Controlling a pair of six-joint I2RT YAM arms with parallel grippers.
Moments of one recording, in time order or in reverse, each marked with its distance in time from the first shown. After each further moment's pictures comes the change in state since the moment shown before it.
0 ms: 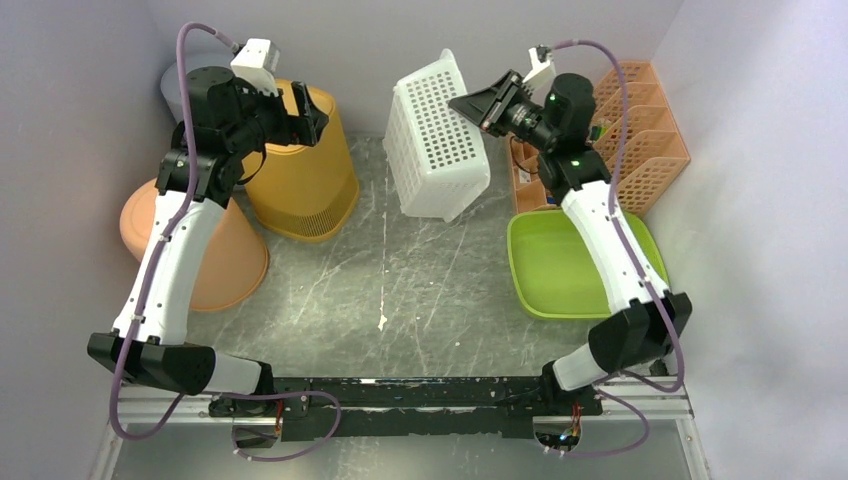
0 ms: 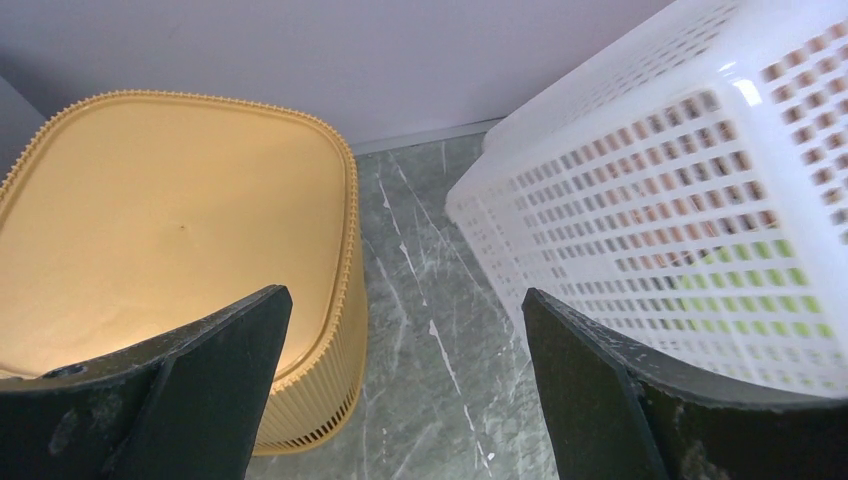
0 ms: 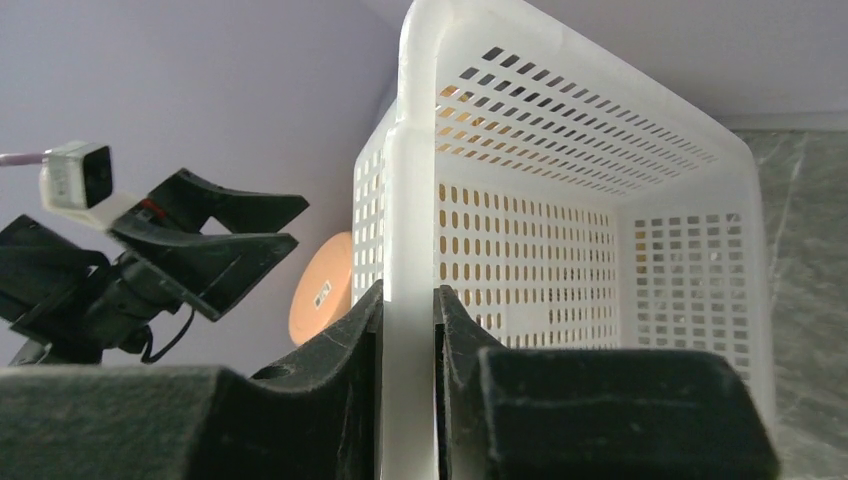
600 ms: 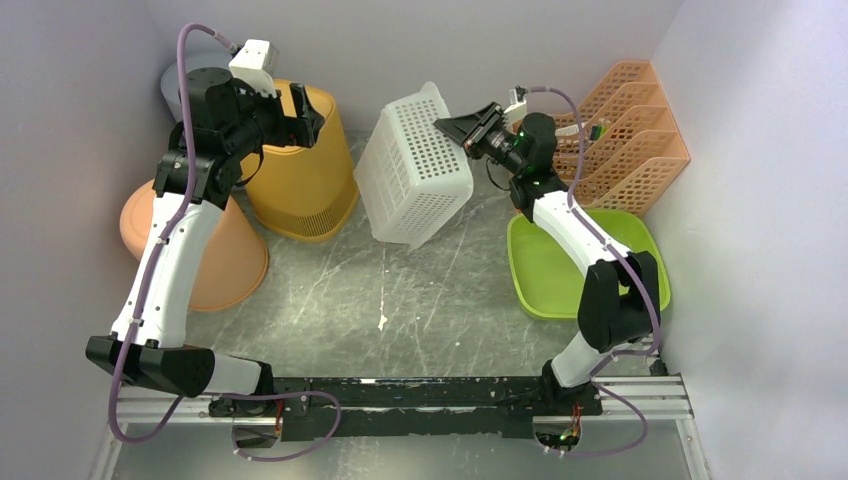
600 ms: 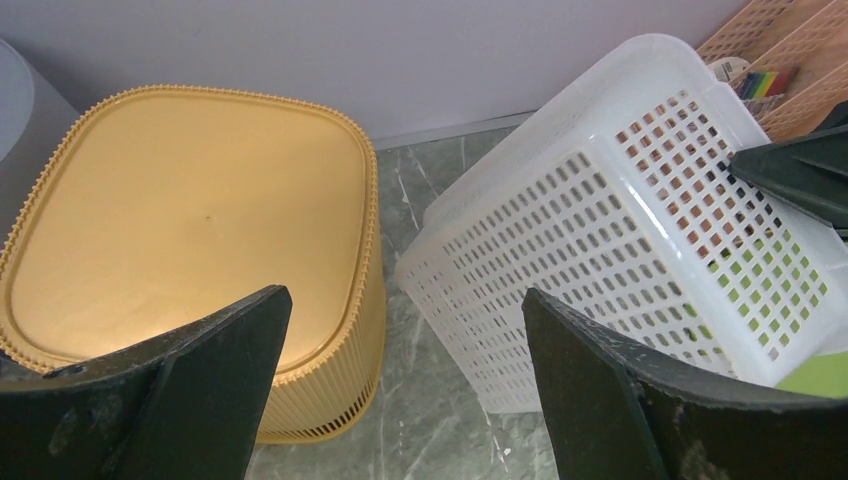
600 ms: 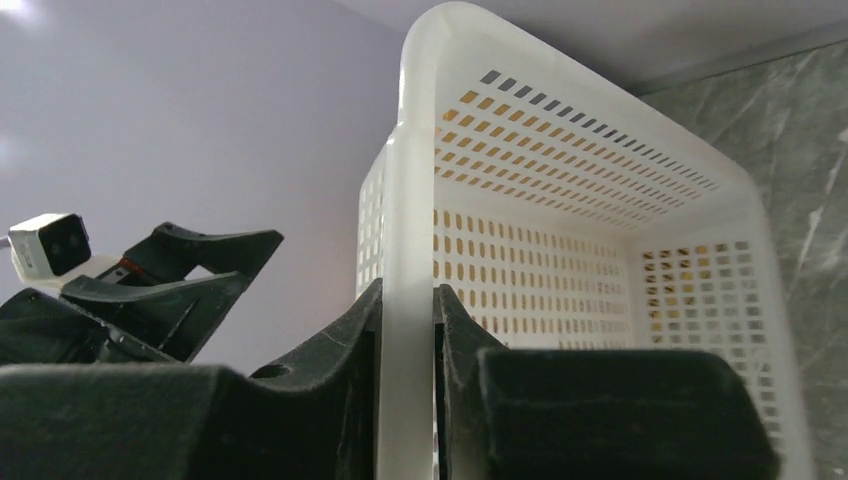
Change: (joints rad) left arm 0.000 -0.012 0.006 -0.024 -0.035 0.028; right arm 0.026 0.148 -0.320 0.522 -0.004 0.325
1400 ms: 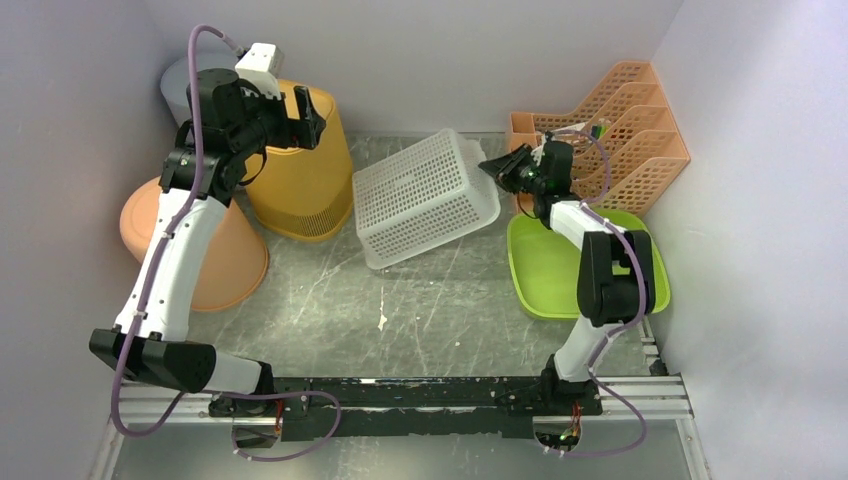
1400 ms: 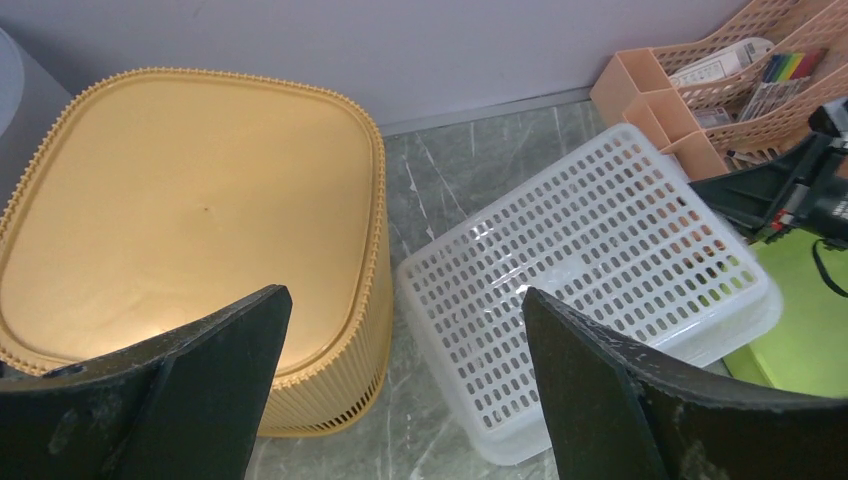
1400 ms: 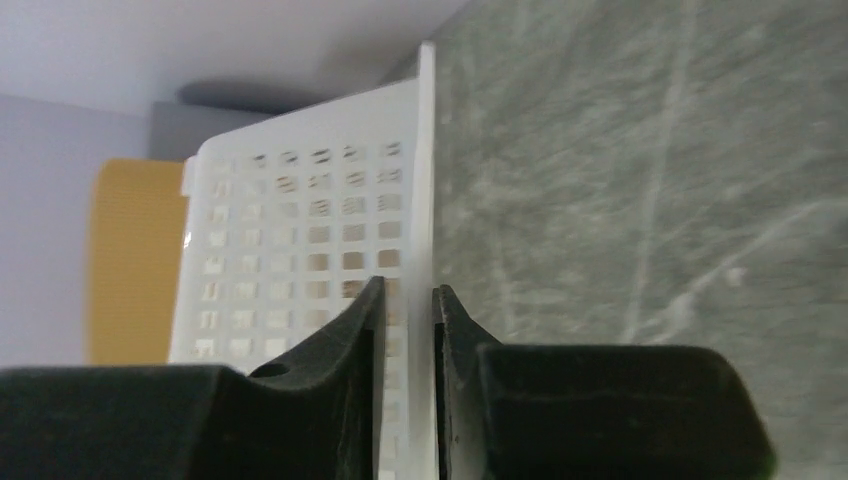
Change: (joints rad) left arm 0.000 0.014 -0.014 0.001 -0.009 0.016; right arm -0.238 0.102 -0.219 -0.055 0.045 -0.183
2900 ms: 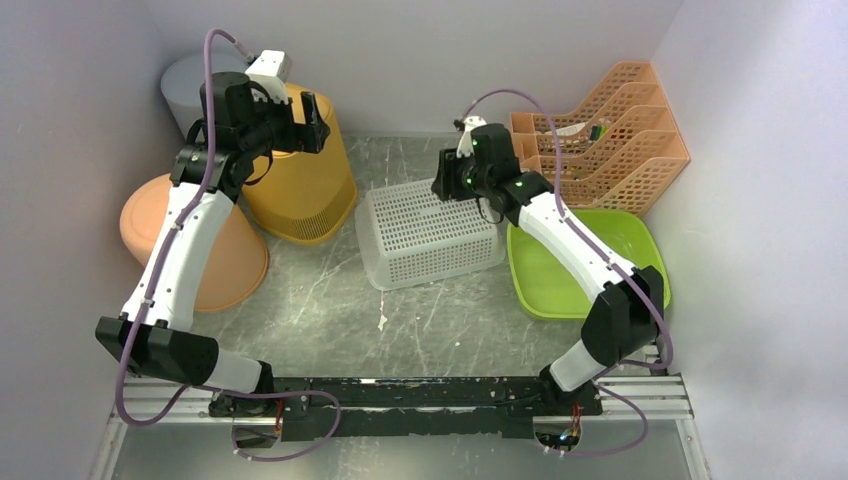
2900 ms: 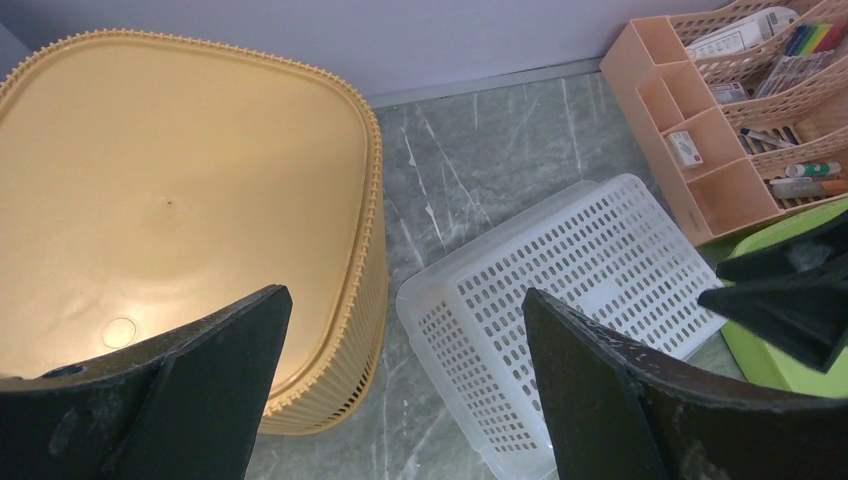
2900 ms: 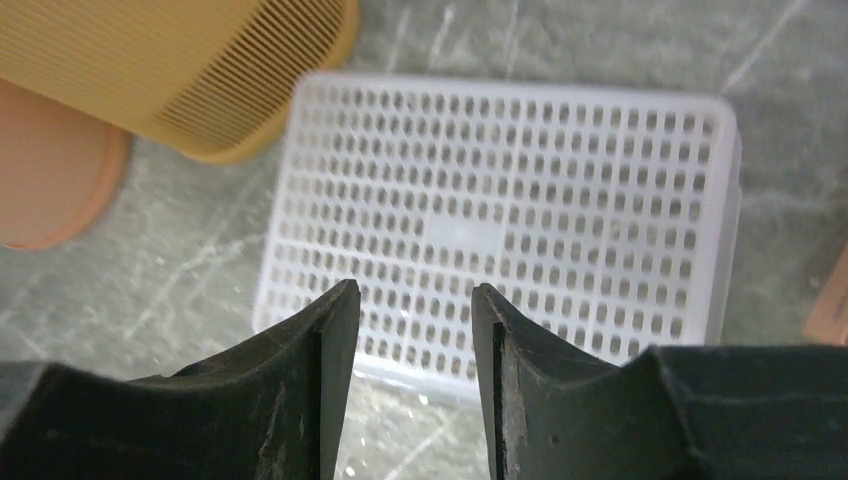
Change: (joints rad) left arm 0.000 0.037 -0.030 0.000 0.003 -0.011; right arm 0.422 -0.167 0.339 -0.726 0.352 -0.702
